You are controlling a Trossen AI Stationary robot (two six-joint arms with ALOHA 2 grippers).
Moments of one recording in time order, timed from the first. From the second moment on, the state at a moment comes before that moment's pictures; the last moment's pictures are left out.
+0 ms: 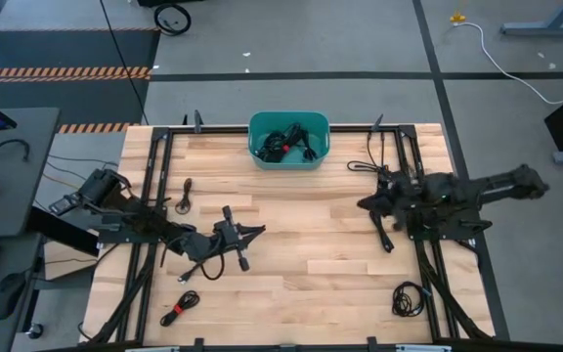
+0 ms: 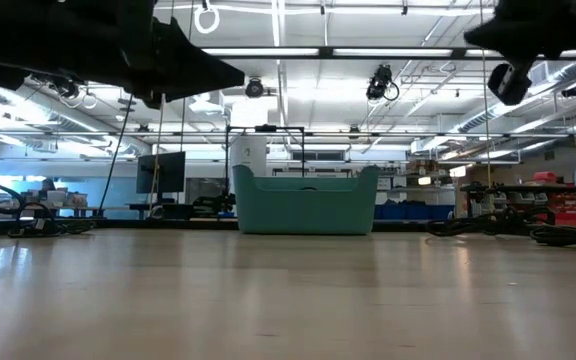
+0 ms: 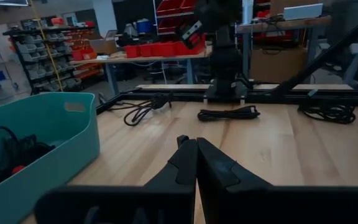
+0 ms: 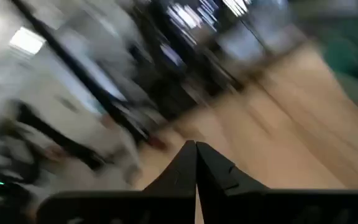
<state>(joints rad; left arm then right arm) -0.48 1.65 0.47 1.16 -0.86 0.04 0.18 0.40 0.32 -0.04 0.17 0.62</state>
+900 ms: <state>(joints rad) -0.48 1.65 0.47 1.10 -0.86 0.00 0.26 1.20 0.66 -1.06 0.12 1.44</state>
